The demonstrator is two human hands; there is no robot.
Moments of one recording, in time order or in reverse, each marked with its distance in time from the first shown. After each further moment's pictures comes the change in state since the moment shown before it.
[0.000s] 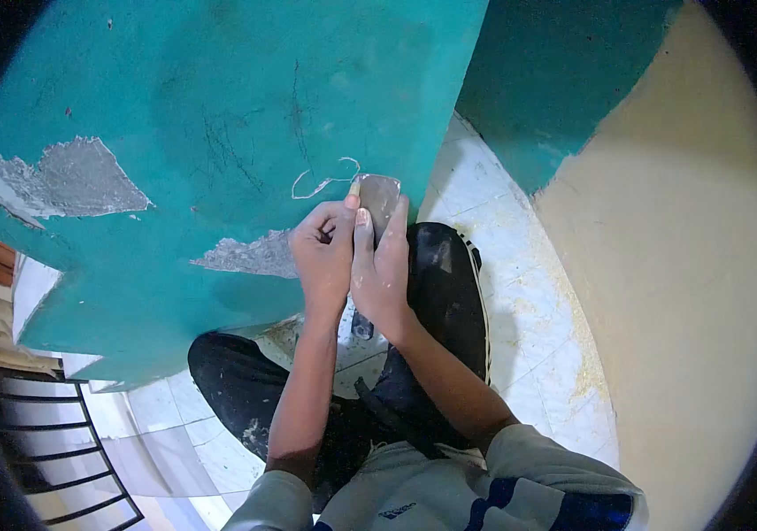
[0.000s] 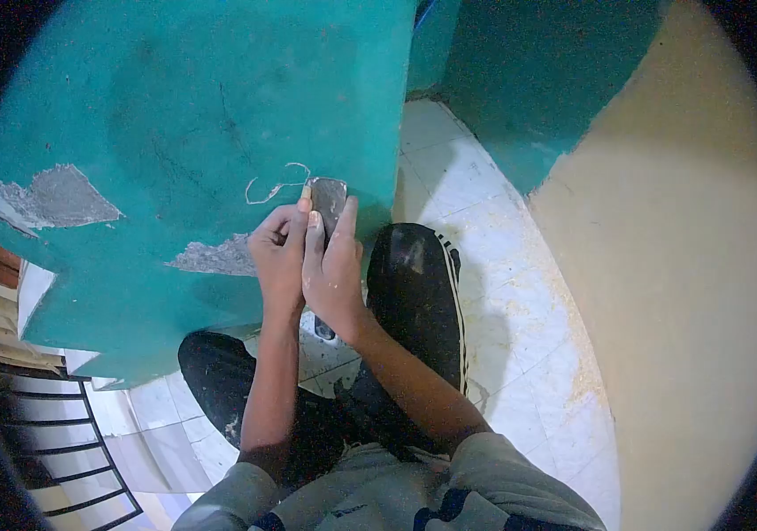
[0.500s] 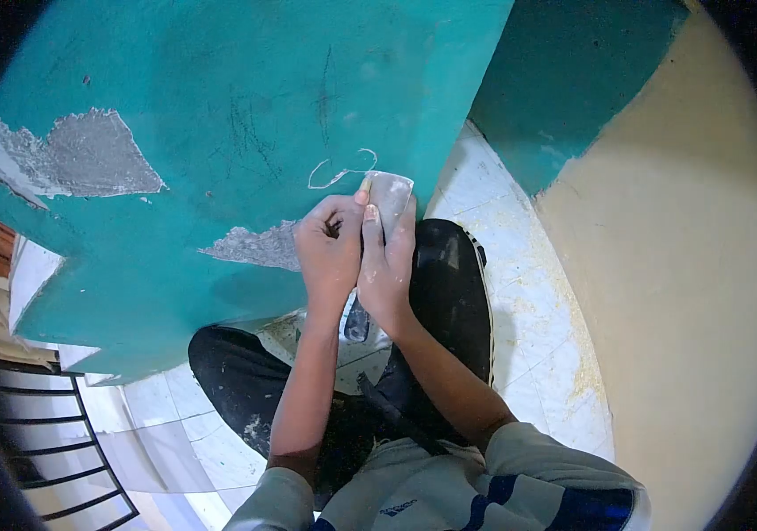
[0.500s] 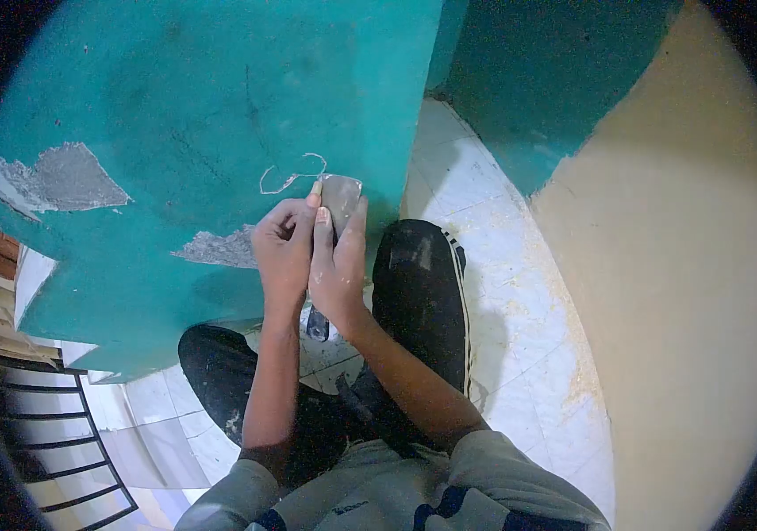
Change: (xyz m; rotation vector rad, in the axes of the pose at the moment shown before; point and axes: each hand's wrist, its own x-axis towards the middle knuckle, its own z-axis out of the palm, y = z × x) left_hand 0.000 0.003 -0.009 0.046 0.006 0.071; right_hand -0.005 0.007 0.012 0.171 0.012 0.014
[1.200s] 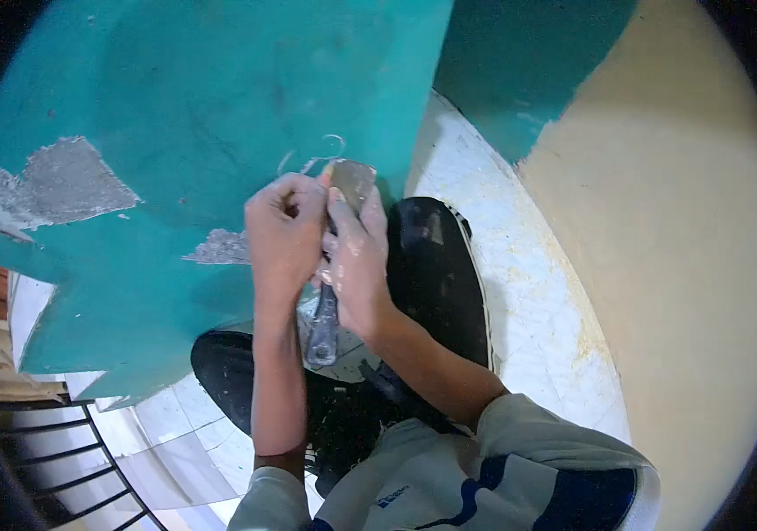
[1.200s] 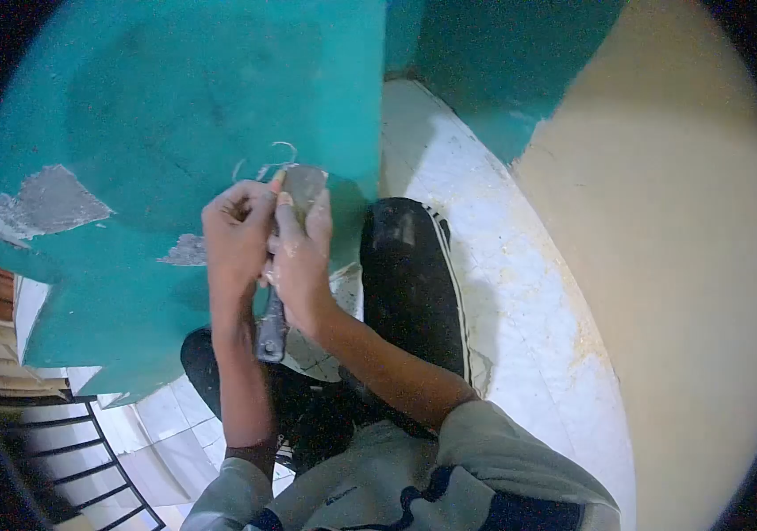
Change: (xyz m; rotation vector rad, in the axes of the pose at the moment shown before) left_hand 0.016 0.042 -0.025 0.131 -0.187 -0.044; right_hand -0.005 -0.071 0.020 0.638 0.110 0.630
